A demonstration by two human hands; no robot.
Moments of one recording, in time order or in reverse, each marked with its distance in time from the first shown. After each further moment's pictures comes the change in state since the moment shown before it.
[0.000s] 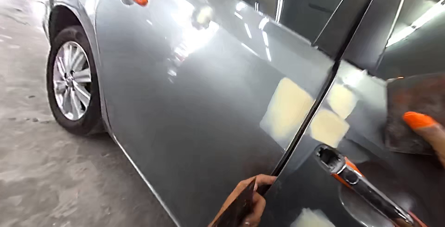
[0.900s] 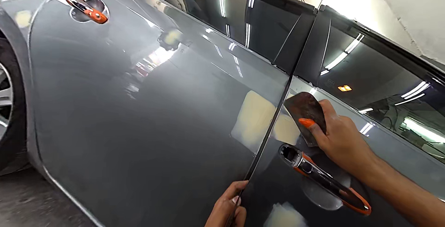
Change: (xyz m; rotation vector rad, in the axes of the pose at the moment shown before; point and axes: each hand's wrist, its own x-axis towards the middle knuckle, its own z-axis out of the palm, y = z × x) left_hand -0.008 -0.004 0.048 0.095 0.270 0.034; right_hand 0.005 -0.059 0.037 -0.521 -0.133 -0.271
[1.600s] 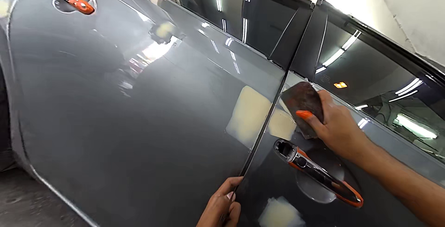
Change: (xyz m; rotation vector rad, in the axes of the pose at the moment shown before) left_hand 0.001 0.000 -0.003 0.009 0.000 -0.008; right_hand 0.010 0.007 -0.007 0.027 -0.075 0.049
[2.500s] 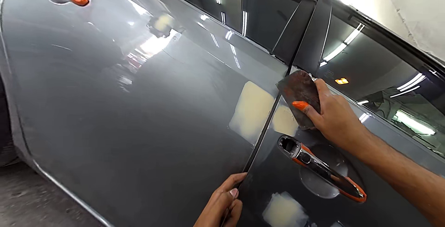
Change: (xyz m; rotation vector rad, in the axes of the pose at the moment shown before) left_hand -0.006 0.008 -0.004 0.055 -0.013 -0.090; right_hand 0.014 -0.014 0.000 -0.039 -0.046 0.018
